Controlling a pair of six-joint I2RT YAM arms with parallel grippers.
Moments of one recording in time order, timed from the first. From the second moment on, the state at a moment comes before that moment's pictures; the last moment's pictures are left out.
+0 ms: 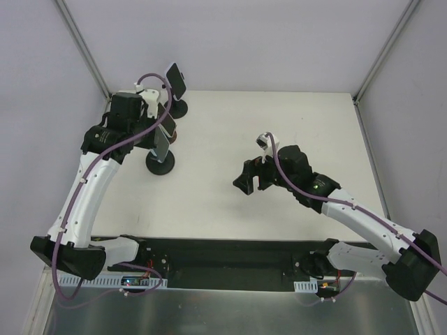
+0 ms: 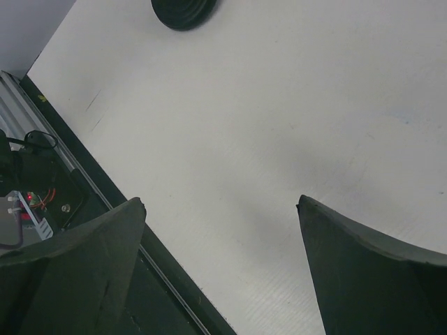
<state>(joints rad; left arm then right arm) -0.31 1.21 1.48 -0.99 -0.03 -0.04 0.76 1.08 0.83 -0.23 -0.20 0.33</state>
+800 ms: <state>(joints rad) -0.08 1.41 1.74 -1.12 0.21 -0.03 0.74 1.04 0.80 -0.23 -0.25 0.31</state>
